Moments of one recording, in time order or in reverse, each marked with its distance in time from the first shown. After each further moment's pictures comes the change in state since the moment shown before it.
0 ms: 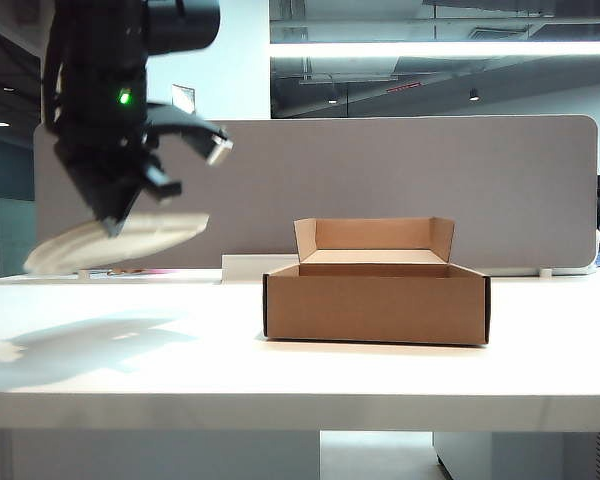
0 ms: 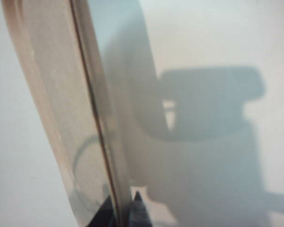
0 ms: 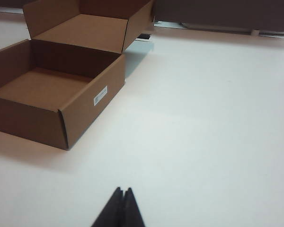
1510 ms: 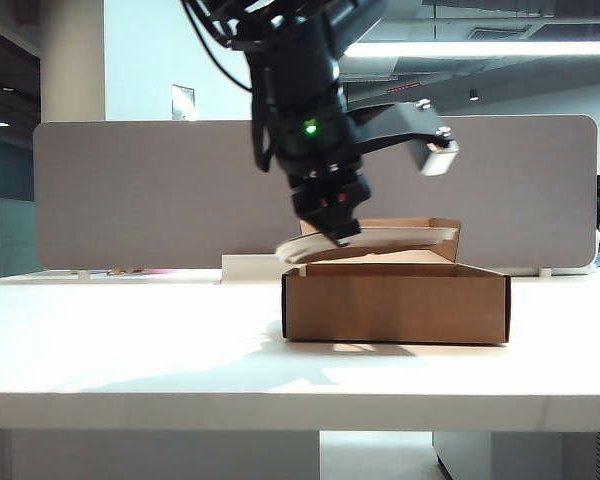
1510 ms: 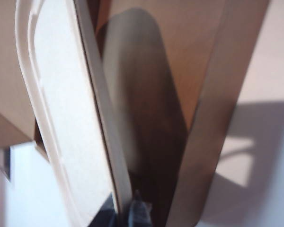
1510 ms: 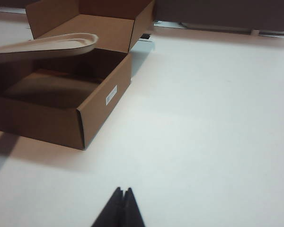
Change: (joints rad) left arm -0.284 0.227 0.102 0.457 0.146 0.557; right arm 0.000 0.000 0.000 0.000 0.000 0.000
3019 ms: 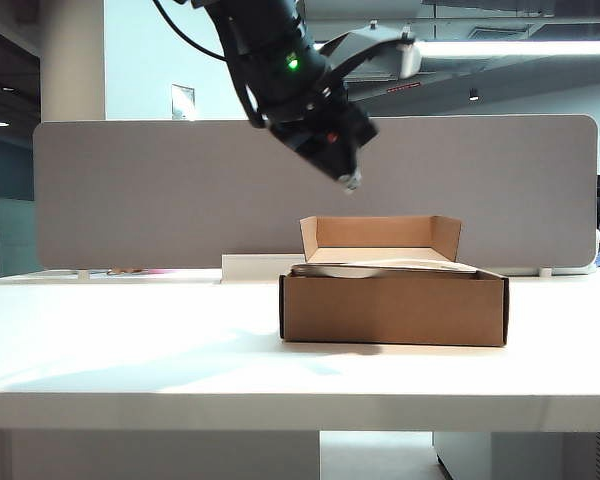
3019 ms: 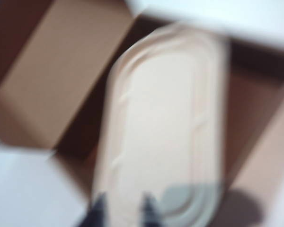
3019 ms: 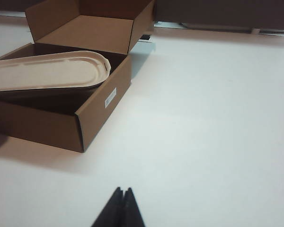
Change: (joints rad) left arm 0.085 -0.097 0.006 0.061 0.248 -0.284; right arm 0.000 0.000 0.000 0.003 -0.001 0.020
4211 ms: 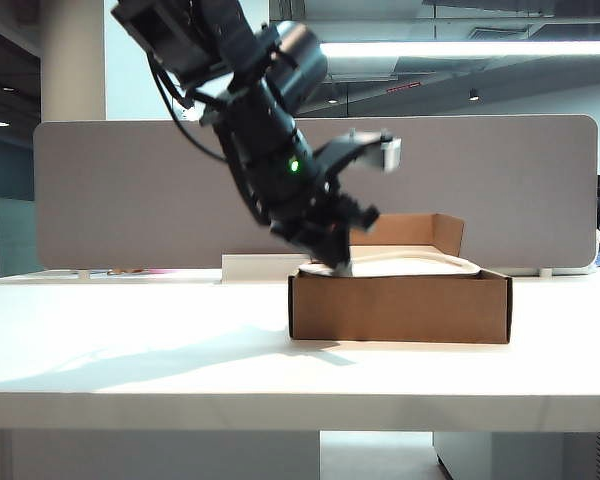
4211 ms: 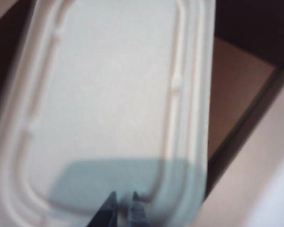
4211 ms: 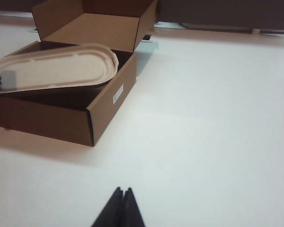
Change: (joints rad) left arm 0.086 0.204 0.014 0.028 0.164 -0.194; right arm 0.000 0.000 0.000 0.000 0.000 0.000
